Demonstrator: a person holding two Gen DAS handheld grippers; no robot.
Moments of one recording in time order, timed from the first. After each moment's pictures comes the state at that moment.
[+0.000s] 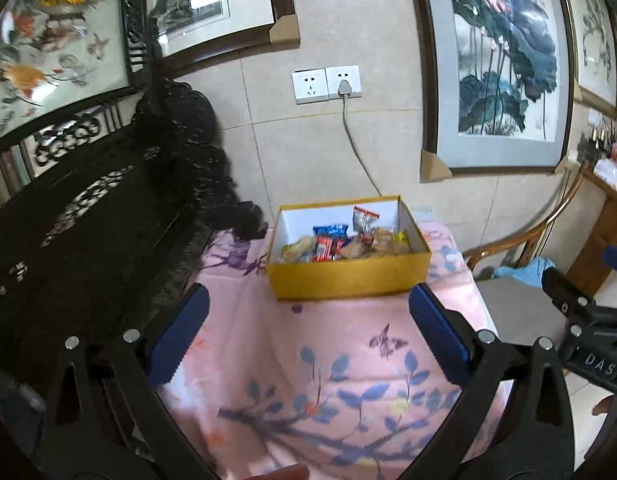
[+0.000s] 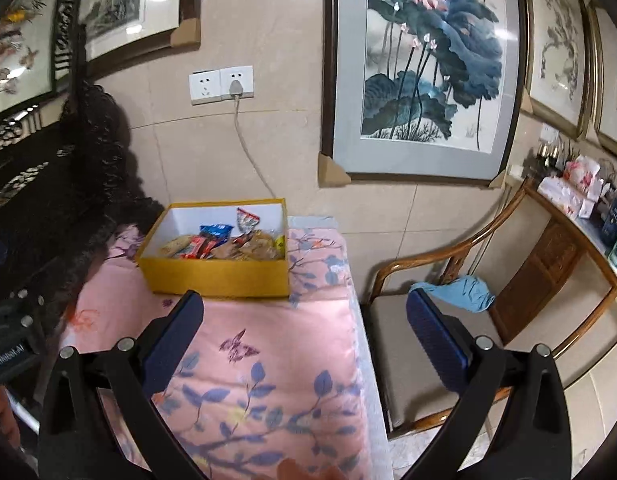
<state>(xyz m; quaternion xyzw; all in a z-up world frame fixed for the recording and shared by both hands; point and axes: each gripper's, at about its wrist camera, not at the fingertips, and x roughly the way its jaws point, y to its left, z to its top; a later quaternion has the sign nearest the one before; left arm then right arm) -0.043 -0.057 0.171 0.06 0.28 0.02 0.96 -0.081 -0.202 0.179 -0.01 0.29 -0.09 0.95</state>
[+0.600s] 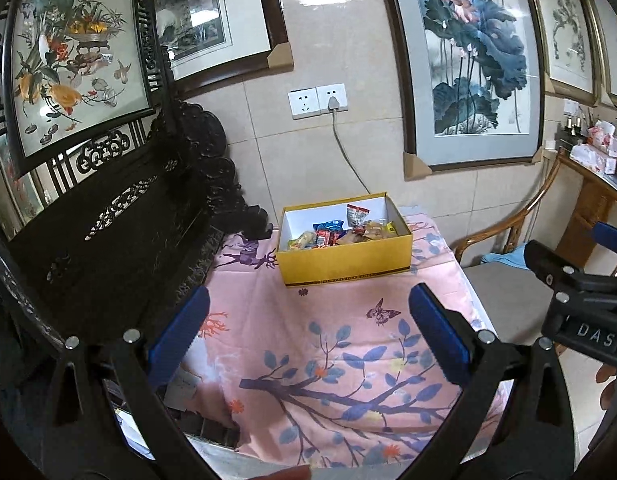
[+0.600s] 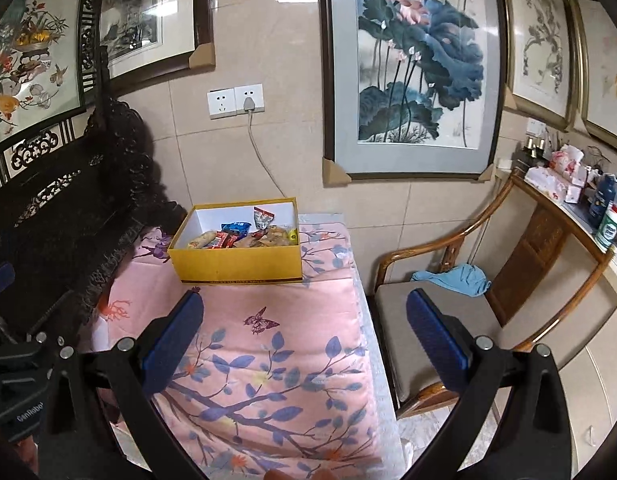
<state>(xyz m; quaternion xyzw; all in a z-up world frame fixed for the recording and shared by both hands) -0.145 -0.040 0.196 0.09 0.26 0.00 0.96 -0.172 -0.167 0.210 0.02 0.28 -0.09 0.96</state>
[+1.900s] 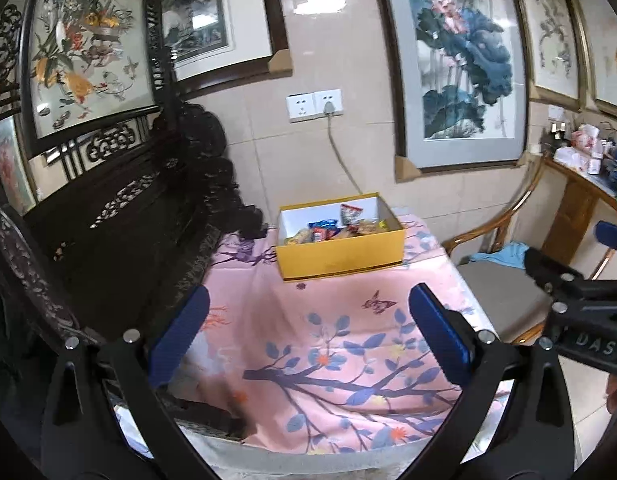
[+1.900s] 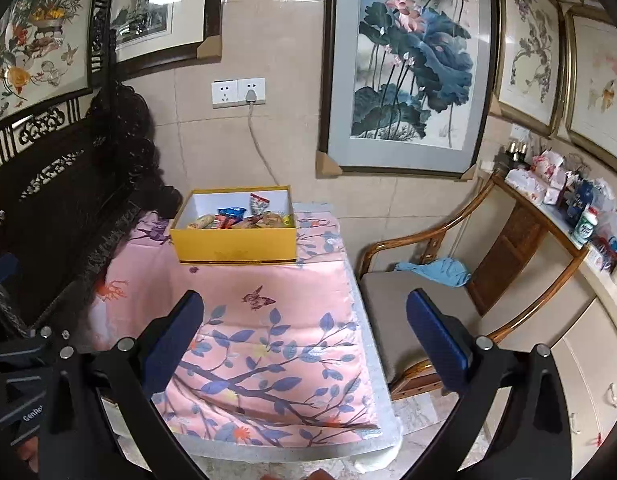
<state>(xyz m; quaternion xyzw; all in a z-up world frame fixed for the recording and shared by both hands) -0.178 -0.016 0.191 0.07 0.25 -0.02 0.97 -0.212 -0.127 0.211 -0.01 0.29 -0.12 0.95</state>
